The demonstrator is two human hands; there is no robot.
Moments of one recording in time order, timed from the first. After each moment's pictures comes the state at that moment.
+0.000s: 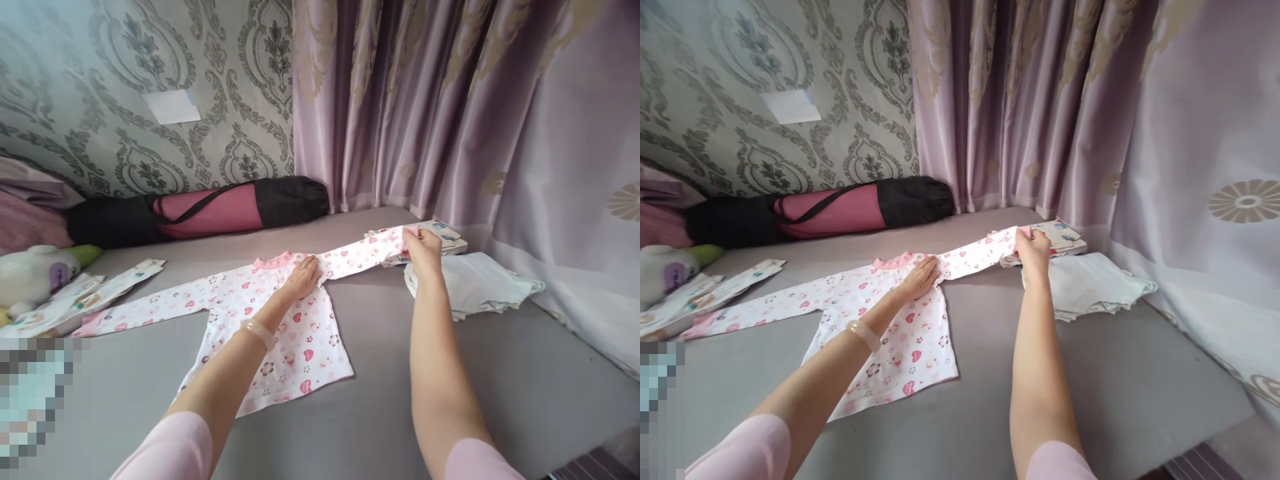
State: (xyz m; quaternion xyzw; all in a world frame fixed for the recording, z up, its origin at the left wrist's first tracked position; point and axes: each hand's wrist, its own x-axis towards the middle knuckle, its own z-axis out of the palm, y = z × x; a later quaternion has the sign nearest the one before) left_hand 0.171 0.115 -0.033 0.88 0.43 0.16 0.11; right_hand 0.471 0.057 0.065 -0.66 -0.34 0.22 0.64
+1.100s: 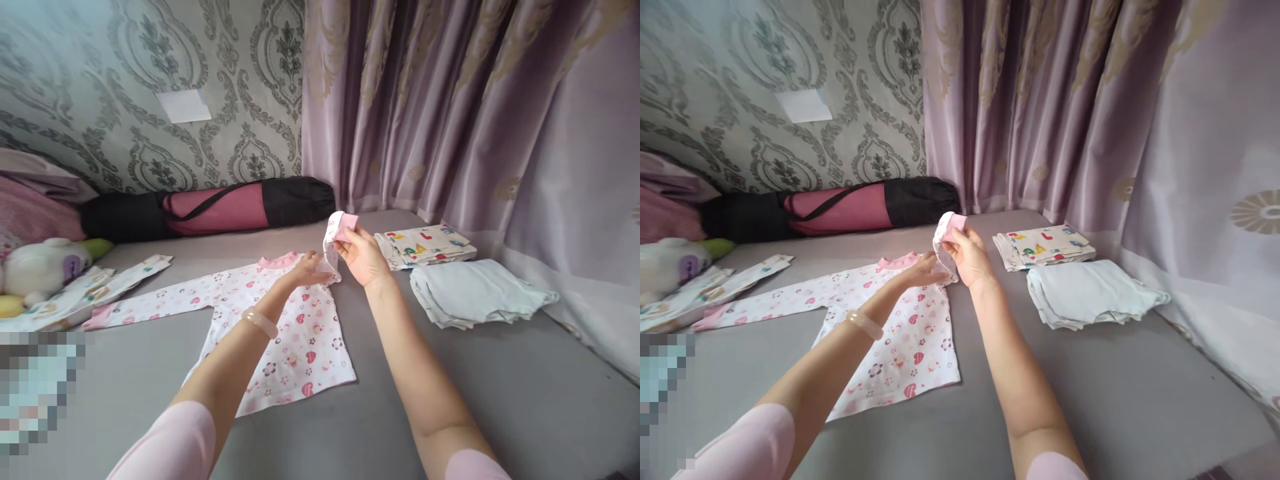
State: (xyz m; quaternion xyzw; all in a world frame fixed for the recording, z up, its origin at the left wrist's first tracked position) left_hand 0.174 0.117 0.022 0.84 0.48 0.10 0.24; right_hand 0.324 0.050 0.105 -0.29 -0.31 0.60 0.68
